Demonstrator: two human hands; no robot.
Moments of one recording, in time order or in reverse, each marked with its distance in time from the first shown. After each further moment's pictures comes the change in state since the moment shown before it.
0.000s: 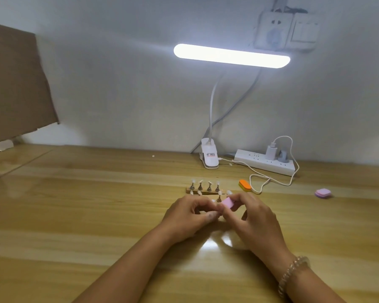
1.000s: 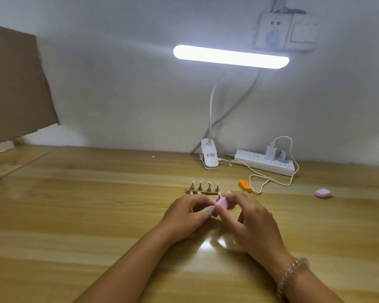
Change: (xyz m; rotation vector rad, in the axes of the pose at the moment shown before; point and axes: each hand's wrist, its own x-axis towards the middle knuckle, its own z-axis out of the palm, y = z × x) left_hand 0.001 0.000 0.000 -0.052 0.023 -0.019; right_hand -0.002 -0.006 0.000 -0.042 -0.011 -0.042
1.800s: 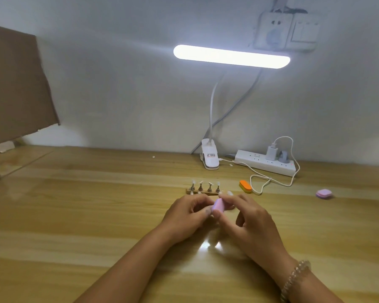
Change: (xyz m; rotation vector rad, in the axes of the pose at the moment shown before) left_hand 0.002 -0.004 0.000 -0.017 0.006 0.034; right_hand -0.001 0.001 0.001 0.092 -0.016 -0.026
